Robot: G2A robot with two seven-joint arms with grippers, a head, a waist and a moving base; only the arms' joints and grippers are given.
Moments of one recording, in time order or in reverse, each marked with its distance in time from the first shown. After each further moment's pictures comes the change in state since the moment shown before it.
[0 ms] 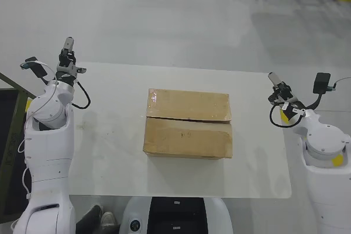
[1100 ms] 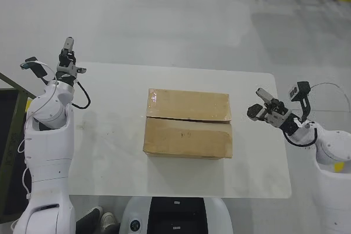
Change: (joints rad) left arm 0.000 0.000 0.000 0.000 0.000 0.000 0.000; right arm -0.052 0.017 0.072 0.025 0.414 -0.127 0.488
